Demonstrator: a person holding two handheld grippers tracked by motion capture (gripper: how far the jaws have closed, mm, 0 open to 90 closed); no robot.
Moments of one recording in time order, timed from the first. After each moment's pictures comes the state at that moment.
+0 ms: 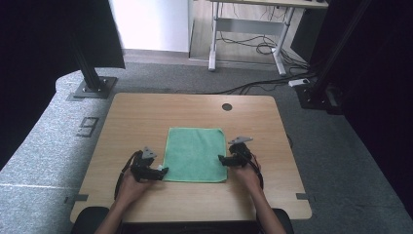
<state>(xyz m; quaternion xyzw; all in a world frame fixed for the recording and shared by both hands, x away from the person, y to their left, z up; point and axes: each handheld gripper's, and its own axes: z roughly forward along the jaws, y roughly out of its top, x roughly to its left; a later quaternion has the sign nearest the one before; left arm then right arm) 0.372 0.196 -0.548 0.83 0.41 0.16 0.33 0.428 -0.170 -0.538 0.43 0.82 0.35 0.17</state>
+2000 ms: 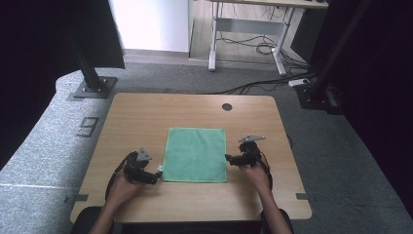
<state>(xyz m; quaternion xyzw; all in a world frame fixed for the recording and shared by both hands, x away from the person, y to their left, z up) 0.360 0.214 -0.534 0.86 0.39 0.16 0.31 0.414 -0.200 -0.523 0.45 0.80 0.36 0.15</state>
